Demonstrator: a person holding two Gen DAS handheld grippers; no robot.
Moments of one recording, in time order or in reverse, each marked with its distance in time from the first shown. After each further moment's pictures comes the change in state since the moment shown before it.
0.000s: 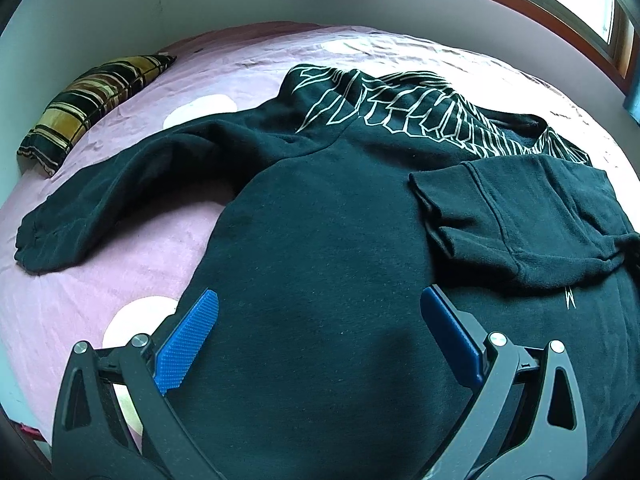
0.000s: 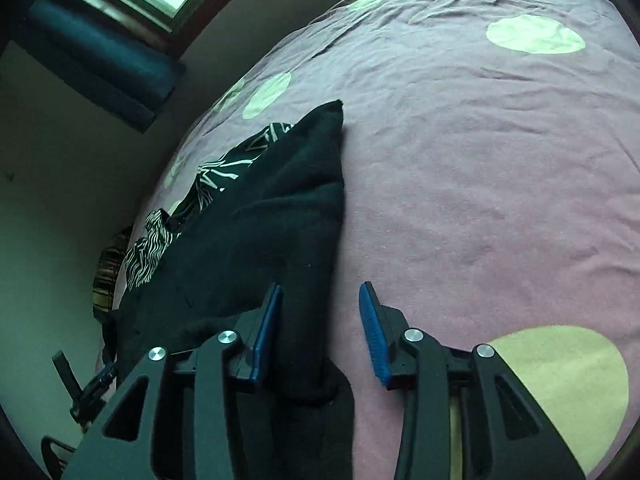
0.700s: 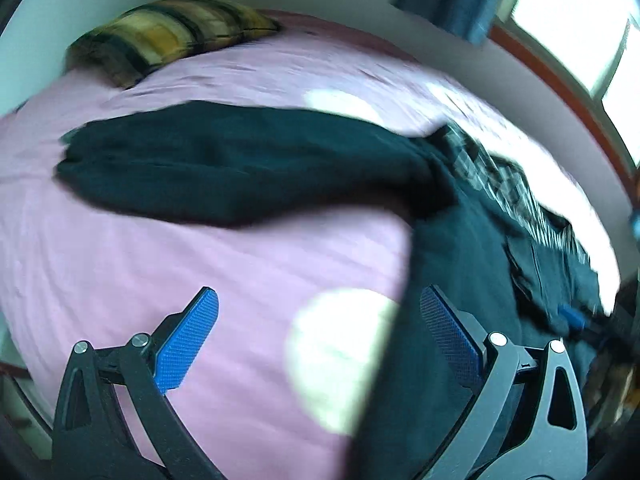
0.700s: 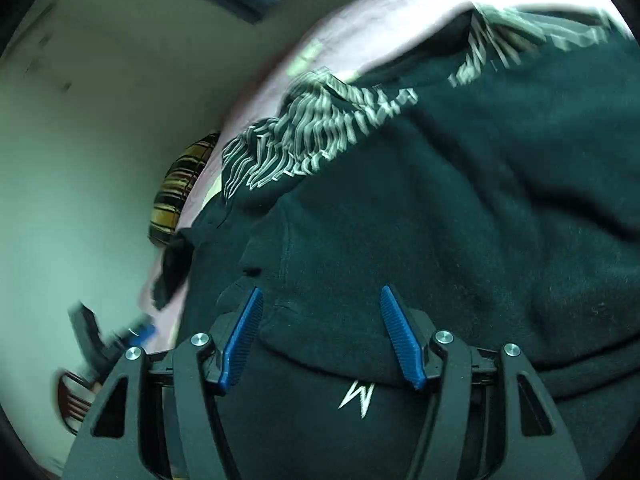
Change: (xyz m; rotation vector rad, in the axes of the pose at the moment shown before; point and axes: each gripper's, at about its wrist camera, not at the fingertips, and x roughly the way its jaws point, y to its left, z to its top) left arm -0.029 0.186 -0.021 -0.364 -0.023 -0.069; right arm 0.131 0.219 -0.084 -0.256 0.185 0.268
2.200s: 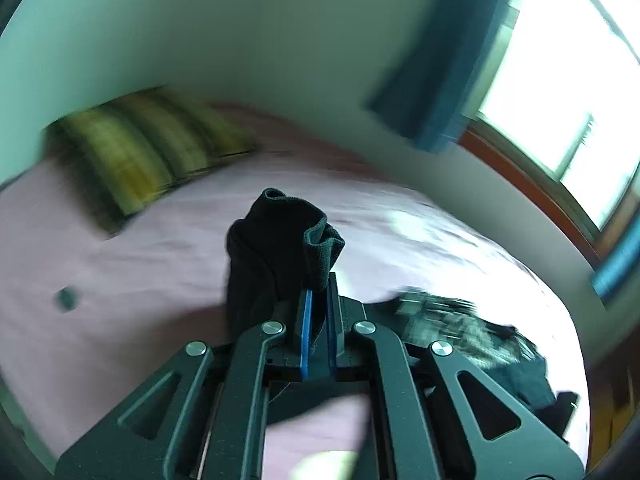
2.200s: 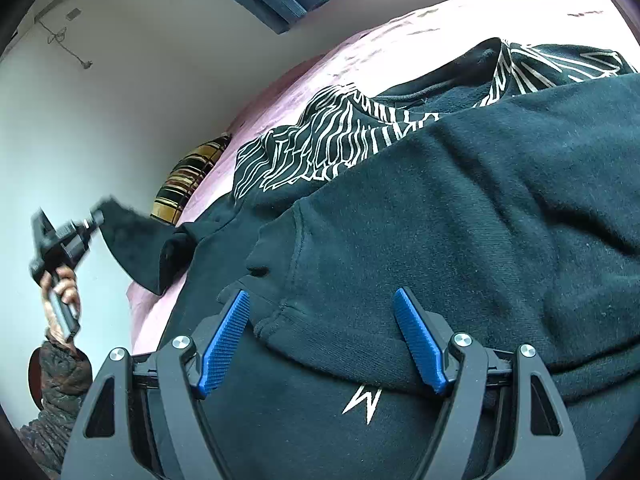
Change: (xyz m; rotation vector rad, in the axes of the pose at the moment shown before) left arm -0.066 -0.034 0.140 0.077 -0.242 -0.213; right arm -0.003 0.006 -0.008 -0.054 -0.053 0.000
